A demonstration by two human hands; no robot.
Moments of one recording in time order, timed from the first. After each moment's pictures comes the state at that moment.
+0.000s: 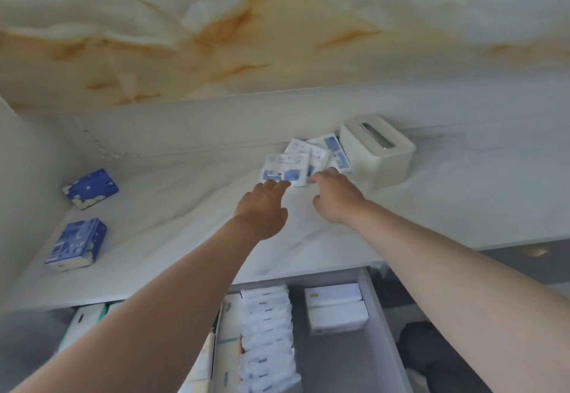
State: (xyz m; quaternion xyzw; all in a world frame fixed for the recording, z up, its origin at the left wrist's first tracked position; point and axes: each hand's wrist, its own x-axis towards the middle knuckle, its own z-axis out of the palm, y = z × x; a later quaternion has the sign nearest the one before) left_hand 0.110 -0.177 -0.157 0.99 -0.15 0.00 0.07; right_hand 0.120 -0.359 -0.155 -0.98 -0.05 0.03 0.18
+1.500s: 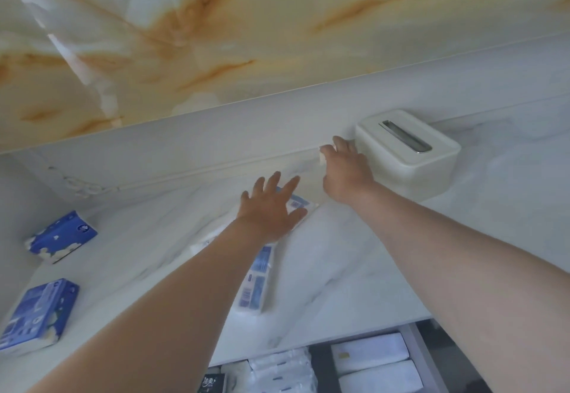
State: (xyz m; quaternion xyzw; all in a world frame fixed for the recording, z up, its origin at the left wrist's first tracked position) left_hand 0.221 -0.183 -0.186 0.99 -0.16 -0.05 -0.01; right_hand 0.265 -0.369 -0.192 -0.99 -0.01 -0.10 0.11
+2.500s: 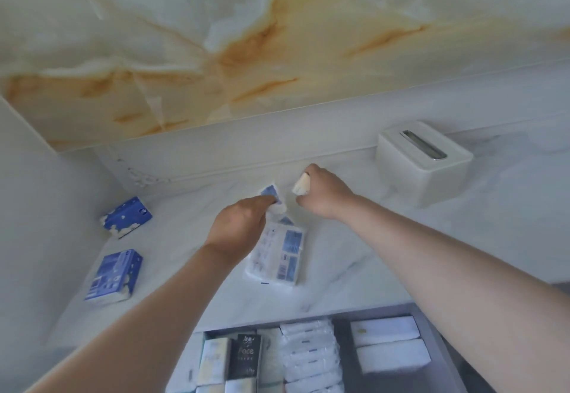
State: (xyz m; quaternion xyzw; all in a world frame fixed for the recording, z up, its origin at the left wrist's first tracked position) left_hand 0.136 -0.085 -0.139 0.96 -0.20 0.15 0.10; right_hand 0.197 -0.281 -0.148 -0.95 -0.06 0.01 0.31
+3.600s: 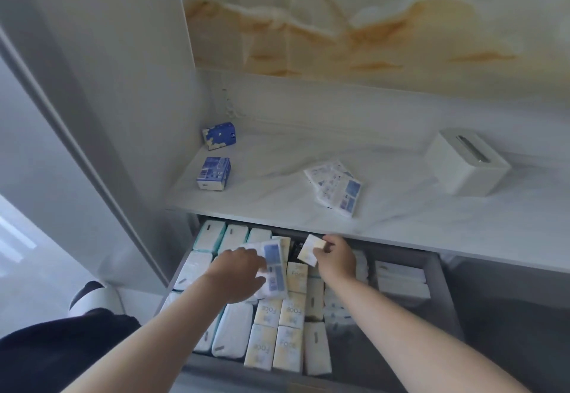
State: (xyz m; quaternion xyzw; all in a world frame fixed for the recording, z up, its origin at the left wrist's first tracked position) left_hand -0.112 0.058 -0.203 0.98 -0.10 -0.14 0.04; right_hand -0.051 -0.151 -0.243 -0.87 0.14 0.05 0.47
